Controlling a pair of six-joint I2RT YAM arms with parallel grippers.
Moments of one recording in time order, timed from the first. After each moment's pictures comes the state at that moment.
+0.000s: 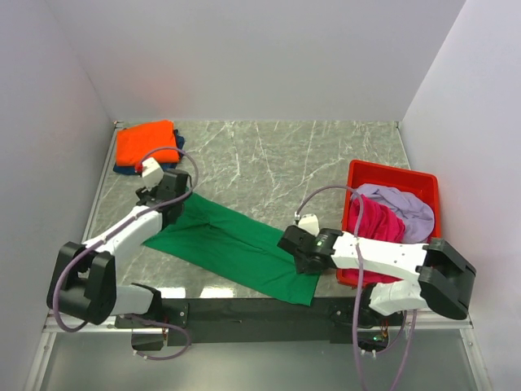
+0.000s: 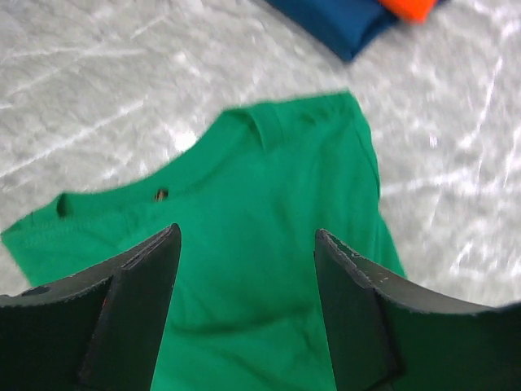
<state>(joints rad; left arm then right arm) -0.33 1.30 0.74 -0.27 -0.72 -0.75 1.04 1.30 0.70 -0.78 0.38 0.85</state>
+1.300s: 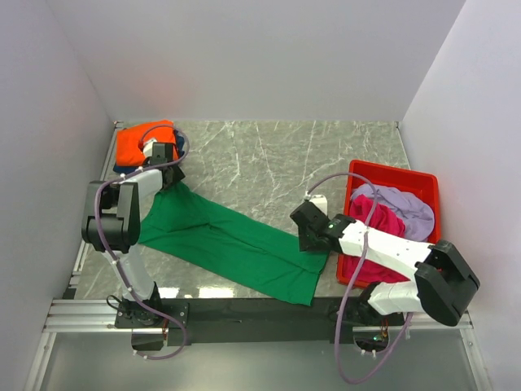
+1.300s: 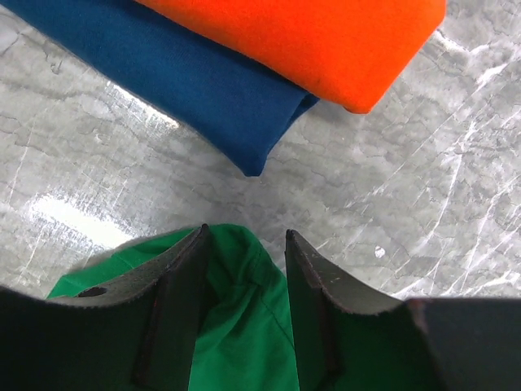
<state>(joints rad) -0.06 1.85 1.10 -0.09 -0.27 -0.63 0.79 1.28 0.70 -0.59 0.35 0.66</state>
